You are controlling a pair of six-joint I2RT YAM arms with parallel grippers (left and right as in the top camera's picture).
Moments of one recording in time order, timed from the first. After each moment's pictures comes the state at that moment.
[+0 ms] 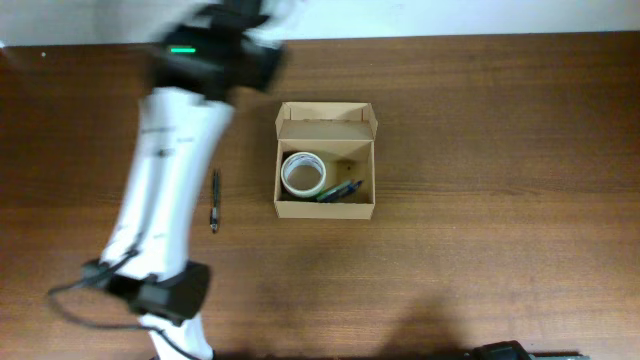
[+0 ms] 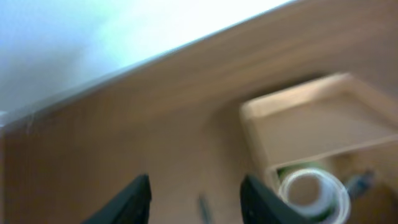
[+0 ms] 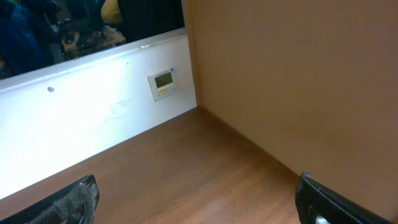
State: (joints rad) left arm -0.25 1.95 2.42 -1.37 -0.20 0.12; right arm 0.16 0.77 2.21 -1.67 0.71 0.28
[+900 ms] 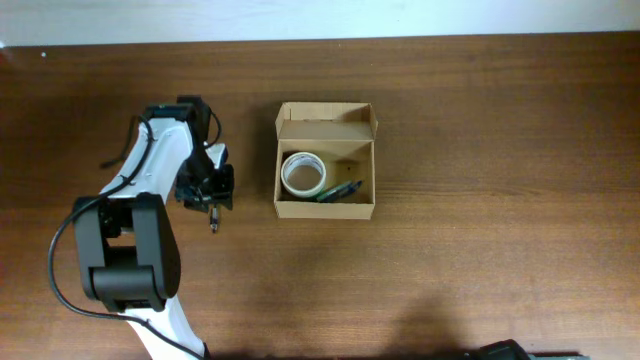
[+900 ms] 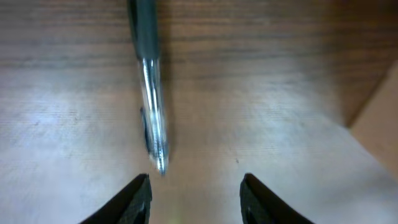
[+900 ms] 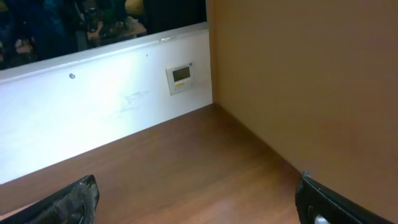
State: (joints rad) left arm -0.01 1.99 1.44 -1.19 0.09 -0.05; right arm 0.26 0.77 2.21 -1.69 0.71 0.26
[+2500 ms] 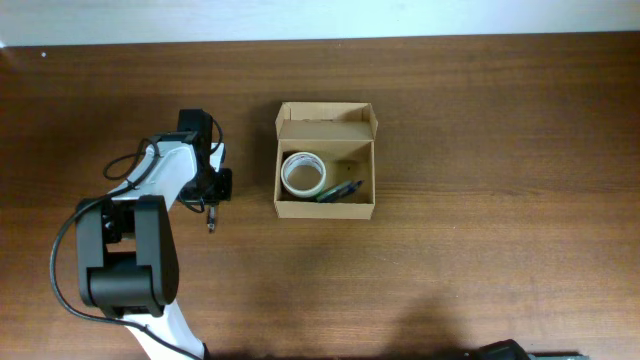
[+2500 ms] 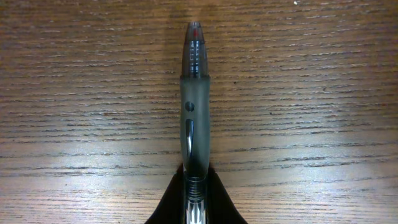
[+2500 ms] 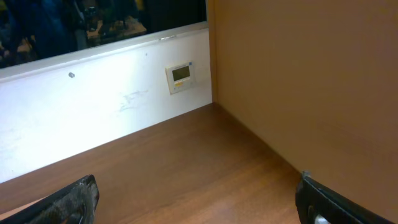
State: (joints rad) left arm -0.01 1.97 1.25 -0.80 -0.05 0.01; right arm 0.26 0.77 2.21 -1.69 0.71 0.26
